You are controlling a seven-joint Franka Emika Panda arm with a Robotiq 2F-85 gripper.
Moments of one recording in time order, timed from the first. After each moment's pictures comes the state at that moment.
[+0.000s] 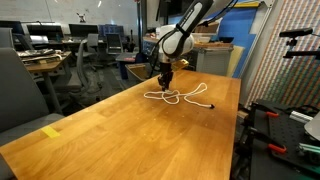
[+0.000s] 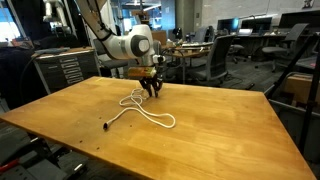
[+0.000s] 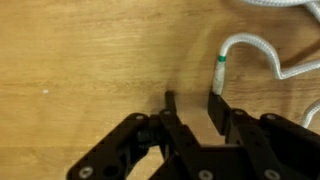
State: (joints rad) arm 0.03 0.77 -0.06 -1.73 -0.07 2.55 -0.02
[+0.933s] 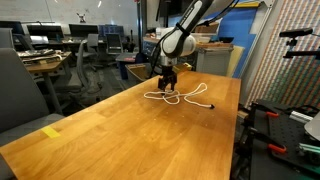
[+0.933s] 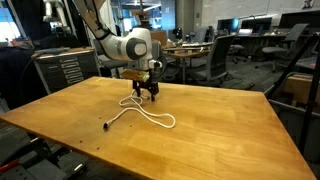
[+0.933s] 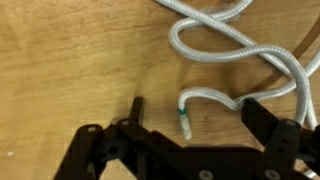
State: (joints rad) arm 0.00 0.75 -0.01 -1.79 0.03 2.50 -0.01
